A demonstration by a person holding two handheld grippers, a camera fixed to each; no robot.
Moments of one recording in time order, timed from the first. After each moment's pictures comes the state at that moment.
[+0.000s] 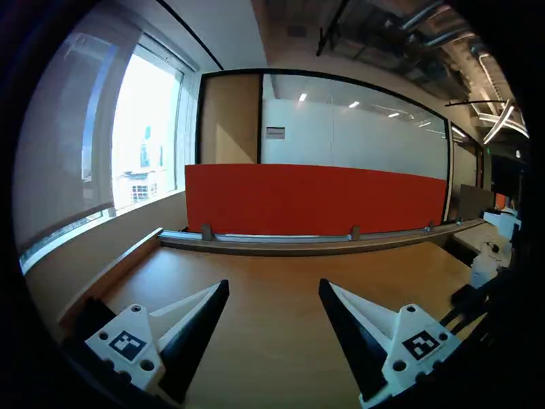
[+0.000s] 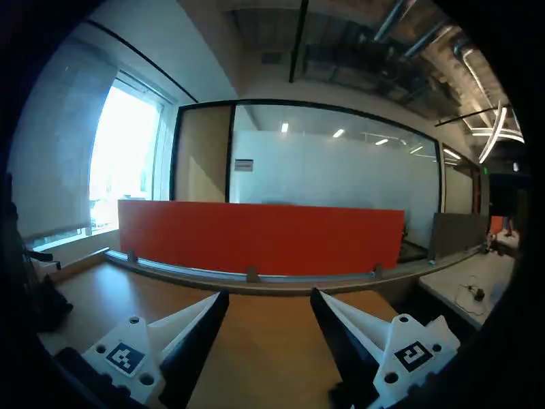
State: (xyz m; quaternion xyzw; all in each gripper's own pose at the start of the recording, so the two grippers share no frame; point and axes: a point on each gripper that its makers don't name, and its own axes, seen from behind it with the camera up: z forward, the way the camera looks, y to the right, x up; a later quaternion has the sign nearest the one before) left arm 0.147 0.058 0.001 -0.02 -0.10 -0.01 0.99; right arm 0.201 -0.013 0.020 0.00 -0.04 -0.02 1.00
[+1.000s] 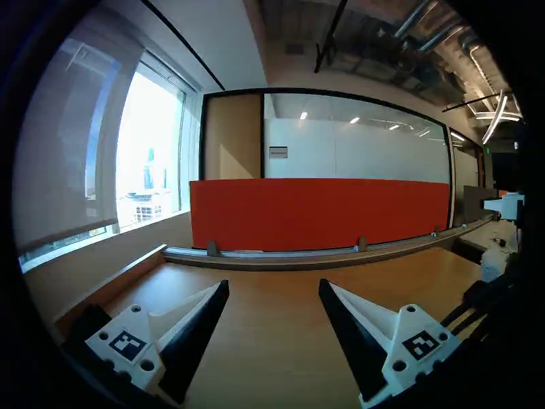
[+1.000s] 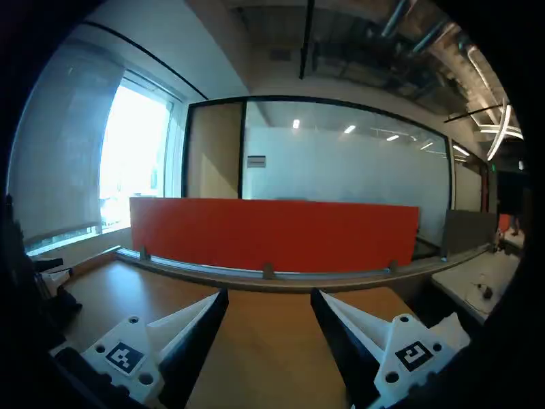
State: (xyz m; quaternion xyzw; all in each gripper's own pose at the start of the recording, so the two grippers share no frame) left arm 0.130 0.048 0.008 -0.01 -0.04 0.00 1.00; right arm 0.194 -0.045 0.025 0.03 -0.05 -0.02 1.00
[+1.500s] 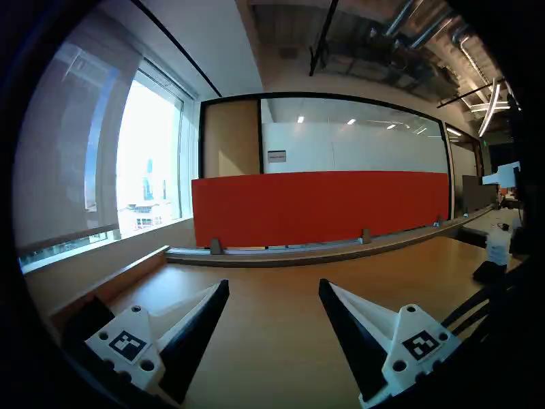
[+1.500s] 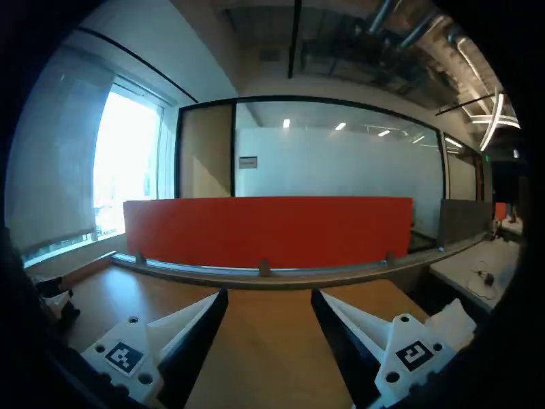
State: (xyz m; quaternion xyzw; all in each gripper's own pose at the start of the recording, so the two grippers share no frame) left arm 0.084 0.034 0.004 -0.01 -0.02 0.02 1.00; right arm 0.174 -0.037 0.024 0.02 -0.04 0.01 1.00
